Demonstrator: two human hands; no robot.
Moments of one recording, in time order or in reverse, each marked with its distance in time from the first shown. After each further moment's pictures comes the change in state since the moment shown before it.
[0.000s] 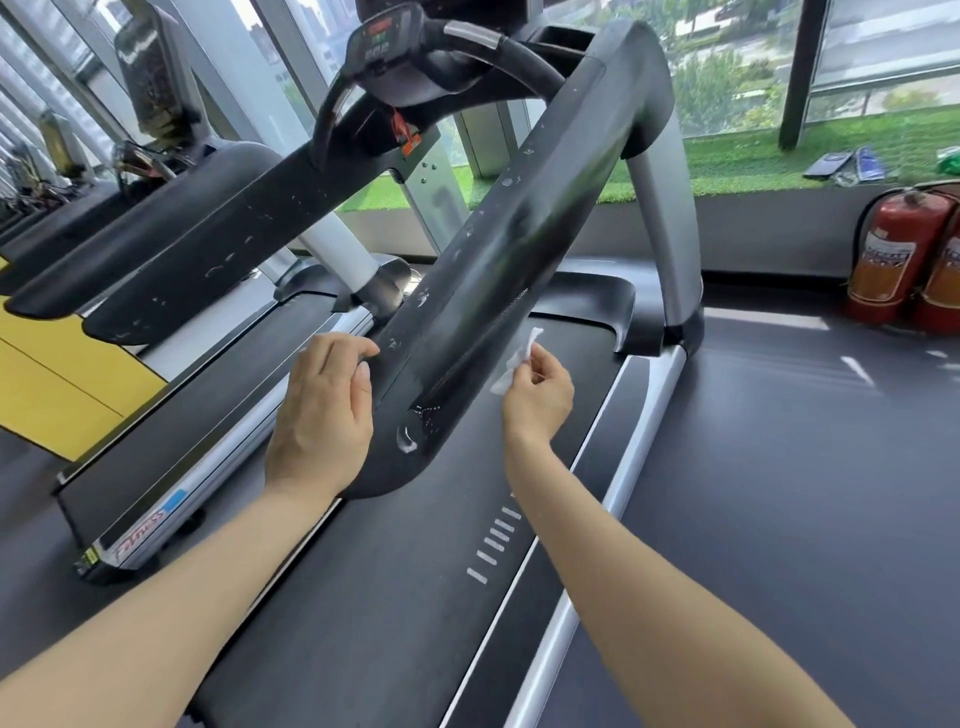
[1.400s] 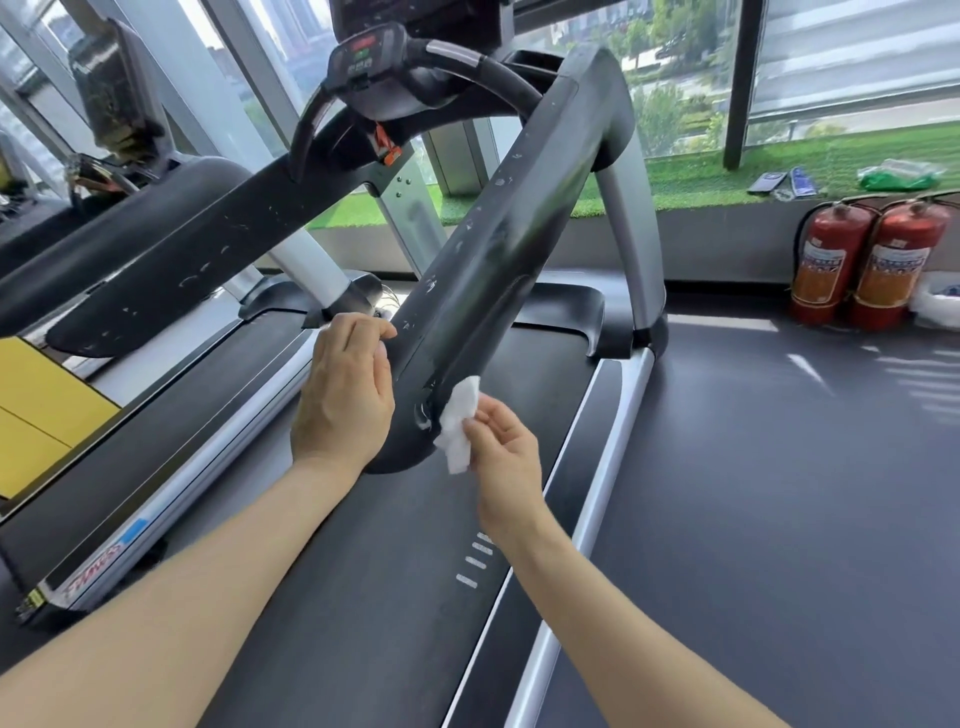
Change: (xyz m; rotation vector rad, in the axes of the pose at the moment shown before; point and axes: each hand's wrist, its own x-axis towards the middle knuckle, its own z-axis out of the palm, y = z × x) left_hand -0.004 0.006 -0.004 -0.073 0.020 0.006; right_hand -0.093 0.017 -0.034 0.236 -0.506 0.070
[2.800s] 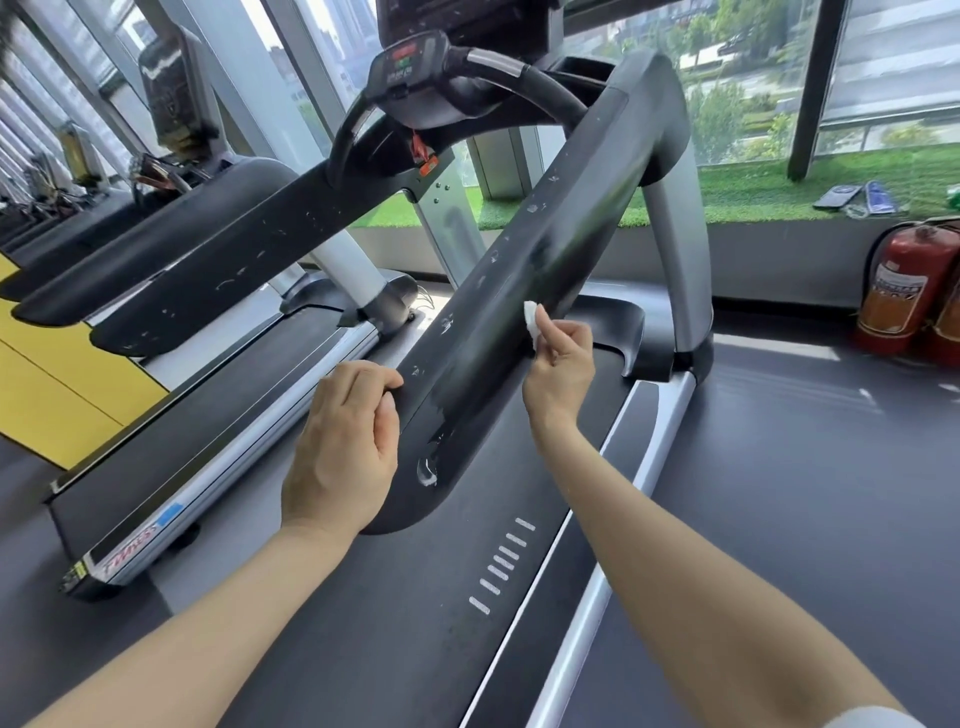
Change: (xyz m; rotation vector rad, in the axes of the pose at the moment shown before) left_hand -0.001 -0.002 0.003 0.049 0.009 -0.043; right_hand 0.154 -0.030 -0.007 -0.432 0.324 -0.424
